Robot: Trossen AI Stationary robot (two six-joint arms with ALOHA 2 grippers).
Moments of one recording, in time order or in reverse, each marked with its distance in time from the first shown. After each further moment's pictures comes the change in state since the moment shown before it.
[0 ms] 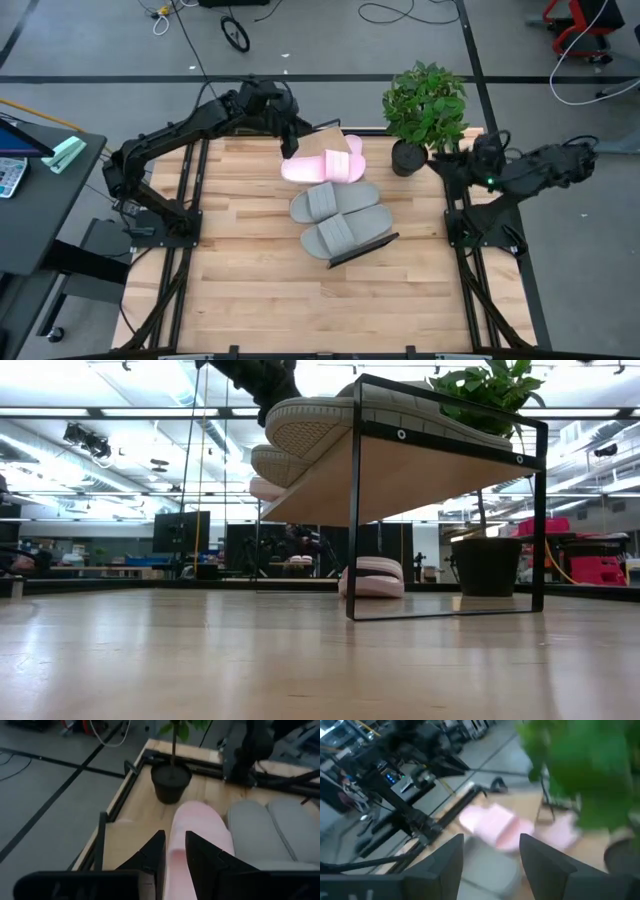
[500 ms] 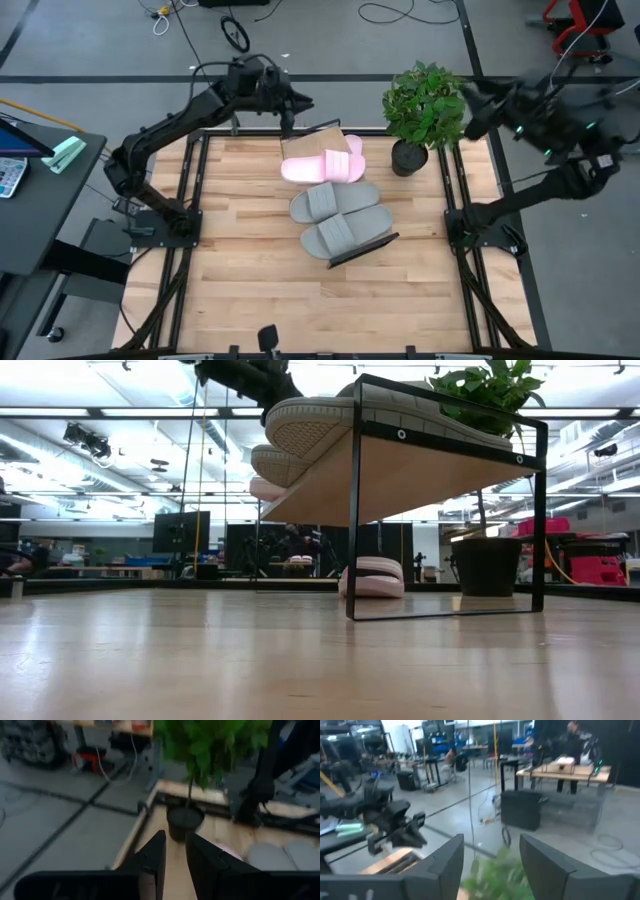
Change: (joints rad) left arm 0.147 0.027 0.000 0.227 0.153 -0.004; right arm -0.322 0.273 0.608 0.020 0.092 -0.722
